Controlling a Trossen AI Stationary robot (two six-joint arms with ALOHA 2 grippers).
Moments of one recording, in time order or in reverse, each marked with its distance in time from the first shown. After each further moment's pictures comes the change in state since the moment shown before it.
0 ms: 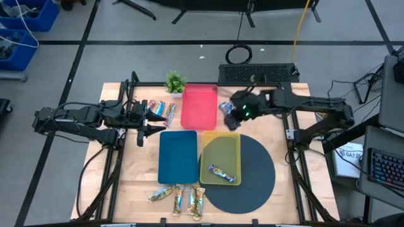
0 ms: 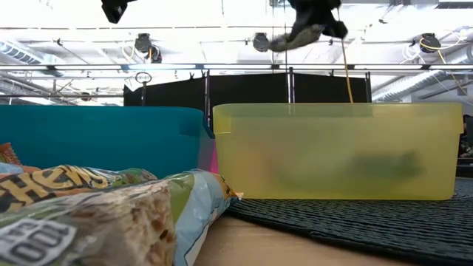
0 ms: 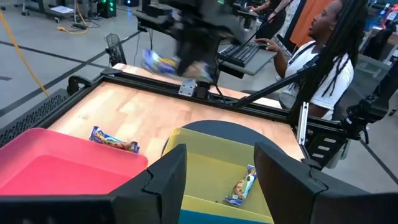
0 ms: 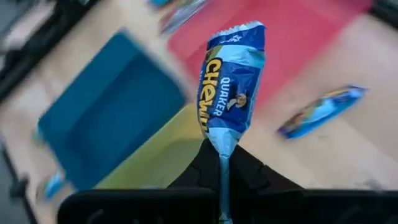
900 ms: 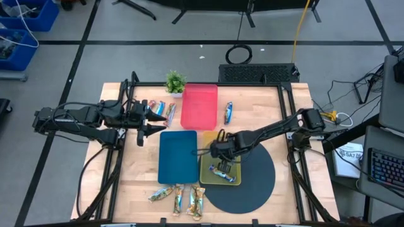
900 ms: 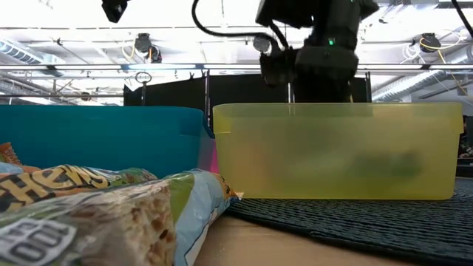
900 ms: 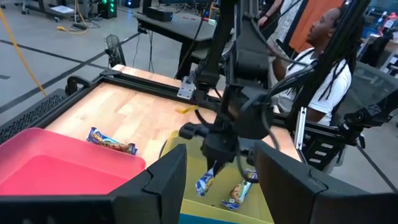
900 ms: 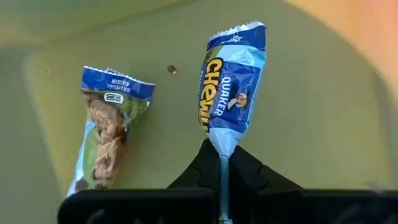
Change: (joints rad) left arm 0.000 0.000 0.000 0.013 -0.001 -0.024; right arm 0.257 0.372 -0.296 0.346 -0.084 -0.189
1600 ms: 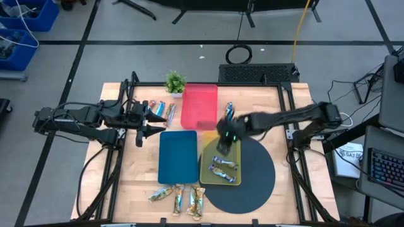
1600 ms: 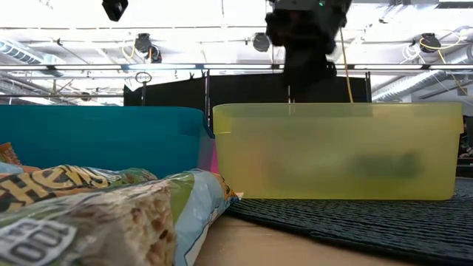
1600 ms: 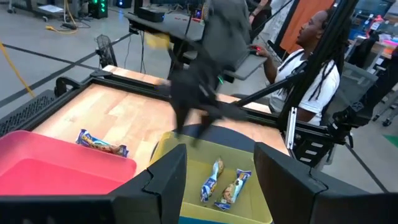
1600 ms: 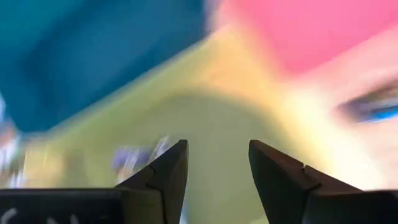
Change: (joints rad) left arm 0.000 0.000 0.000 0.013 0.030 -0.003; right arm -0.174 -0.248 0.061 -0.101 0.089 0.134
